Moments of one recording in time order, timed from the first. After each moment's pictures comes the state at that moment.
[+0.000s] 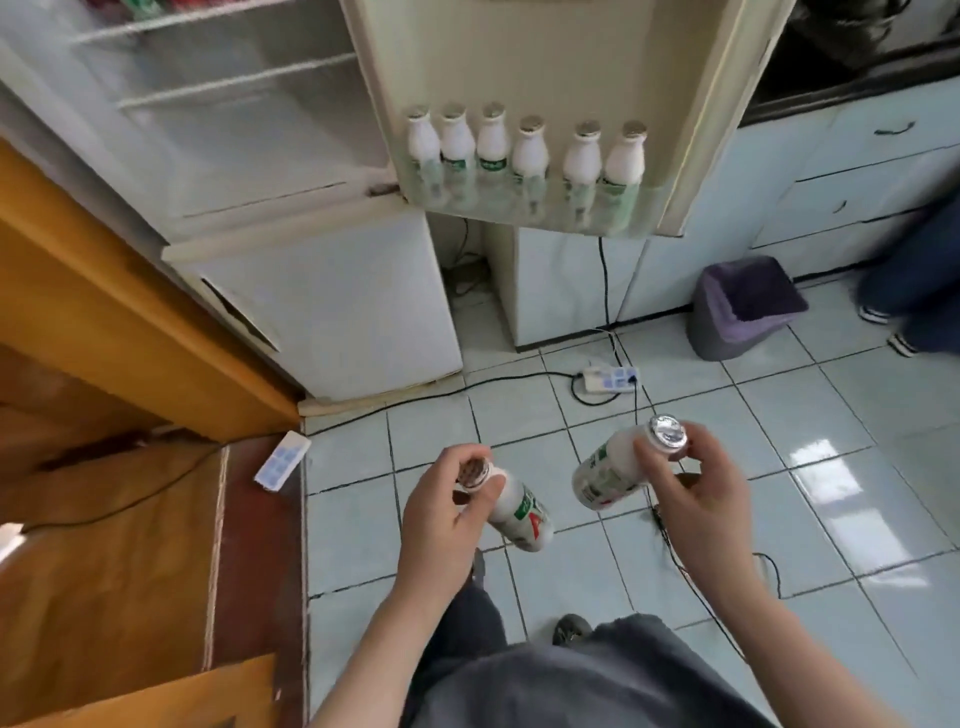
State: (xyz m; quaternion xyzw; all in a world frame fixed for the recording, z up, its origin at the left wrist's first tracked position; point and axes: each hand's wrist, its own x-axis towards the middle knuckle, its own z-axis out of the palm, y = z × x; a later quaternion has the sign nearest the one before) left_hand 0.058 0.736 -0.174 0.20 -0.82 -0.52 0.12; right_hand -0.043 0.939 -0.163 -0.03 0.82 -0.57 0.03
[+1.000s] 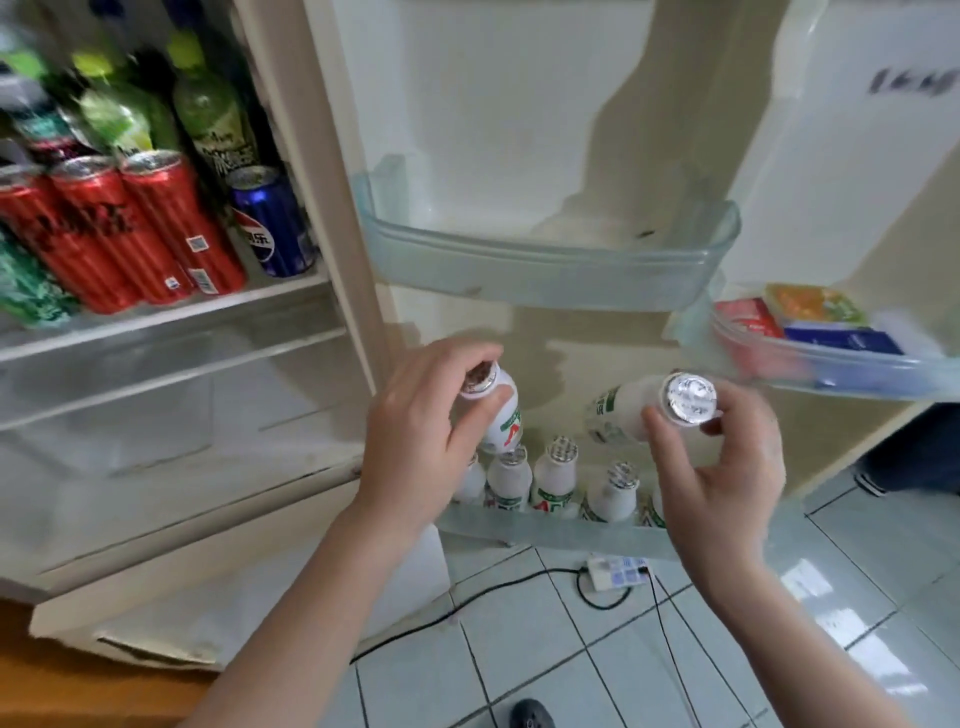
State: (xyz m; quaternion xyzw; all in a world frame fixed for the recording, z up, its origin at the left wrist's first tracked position) left_hand -0.350 0.458 -0.007 -0.11 -0.86 -0.33 0.36; right_hand -0.371 0.670 -0.030 -0.10 0.81 -0.44 -0.37
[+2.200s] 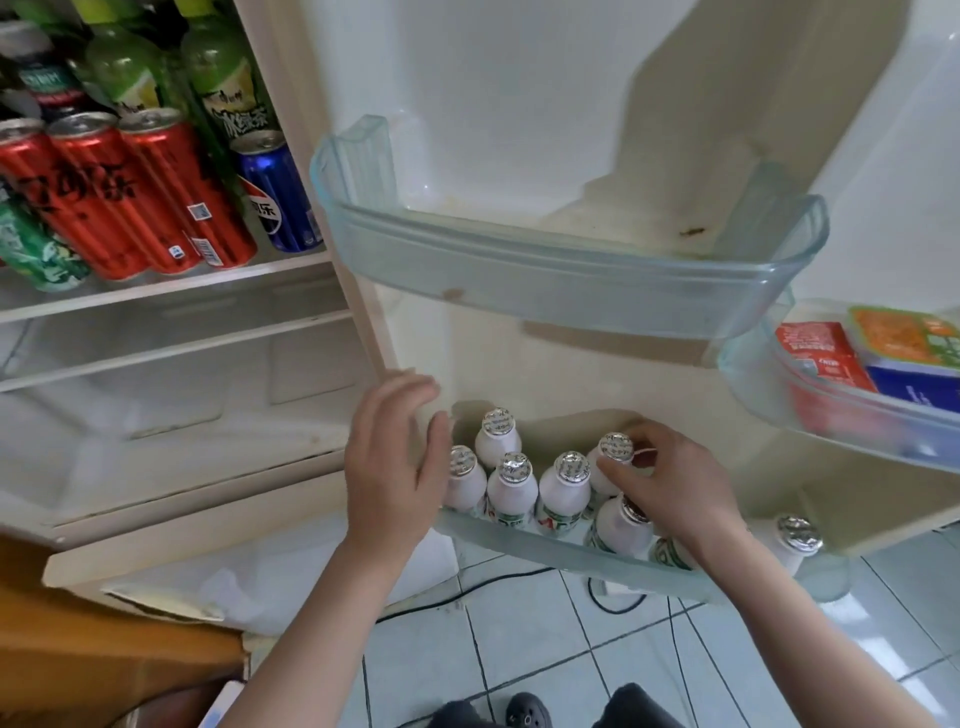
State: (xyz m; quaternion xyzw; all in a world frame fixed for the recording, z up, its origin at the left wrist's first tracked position) left_hand -0.366 0.449 -0.077 0.01 -0.84 -0.30 0.45; right_hand -0.454 0.683 -0.095 -0.08 0.95 -0.30 0.06
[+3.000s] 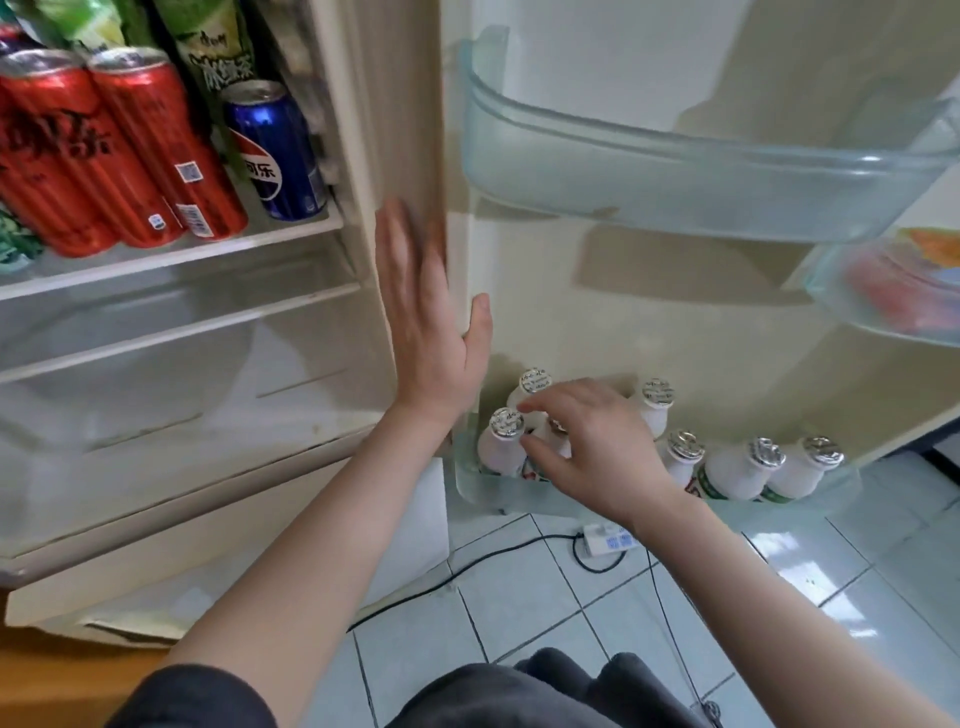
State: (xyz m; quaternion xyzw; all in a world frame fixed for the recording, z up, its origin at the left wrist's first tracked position) left_hand -0.438 0.403 -0.068 -0.11 -0.79 -0.32 0.51; right_hand -0.394 0.581 -0.076 -0.30 0.92 -0.22 -0.08
